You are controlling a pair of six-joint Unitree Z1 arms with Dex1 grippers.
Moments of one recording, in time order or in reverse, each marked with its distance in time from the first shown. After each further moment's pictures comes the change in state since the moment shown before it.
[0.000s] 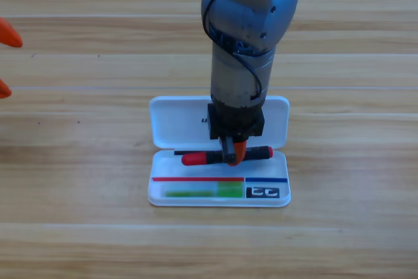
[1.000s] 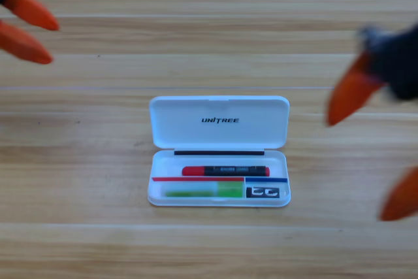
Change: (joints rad) arm 0 -0.060 0.138 -0.127 -0.033 -0.078 -0.061; arm 1 0.002 -0.713 0.446 0.057 0.352 0.060
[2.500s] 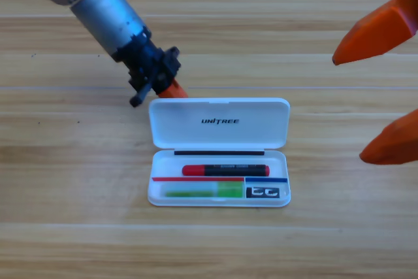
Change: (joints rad) arm 0 -0.386 0.562 -0.363 -0.052 0.090 -0.041; arm 1 -0.080 -0.292 0.322 -0.456 0.169 0.258
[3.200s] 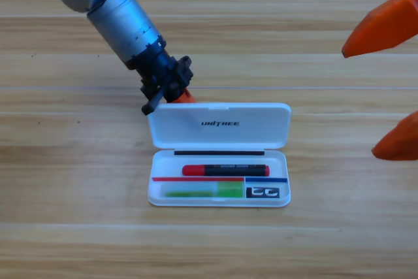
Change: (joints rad) arm 0 -0.048 0.025 -0.023 0.005 0.017 -0.035; arm 1 0.000 -0.025 0.000 0.000 0.003 0.012
